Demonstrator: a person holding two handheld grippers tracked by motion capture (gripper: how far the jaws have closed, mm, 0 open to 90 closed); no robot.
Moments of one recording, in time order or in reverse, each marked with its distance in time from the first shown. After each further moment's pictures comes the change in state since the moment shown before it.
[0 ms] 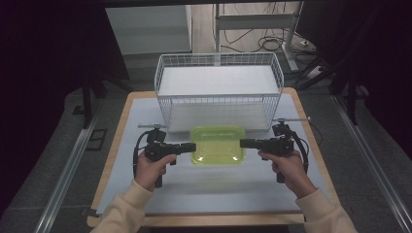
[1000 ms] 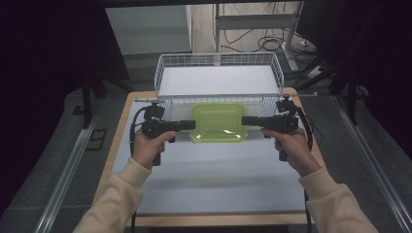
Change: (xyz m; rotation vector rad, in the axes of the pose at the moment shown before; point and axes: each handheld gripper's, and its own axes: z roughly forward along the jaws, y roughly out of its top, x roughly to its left) left arm -0.022 0.063 -0.015 -0.041 0.018 0.057; right arm 0.019 0.059 -0.014 -0.048 0.000 -0.055
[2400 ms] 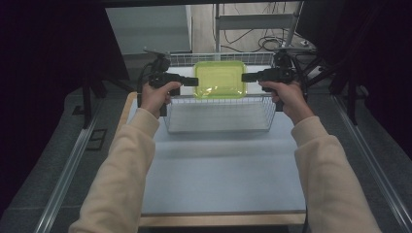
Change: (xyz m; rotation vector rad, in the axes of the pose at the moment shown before) left arm 0.038 0.119 0.028 0.034 0.037 -0.062; right arm -0.043 0.118 0.024 0.004 -0.035 0.086
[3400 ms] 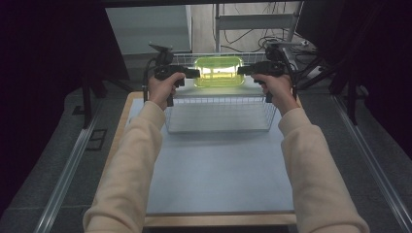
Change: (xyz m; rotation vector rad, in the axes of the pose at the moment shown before) left arm 0.027 0.024 0.024 -0.054 0.040 -0.075; right arm -0.018 0.023 0.033 -0.038 -0.125 0.019
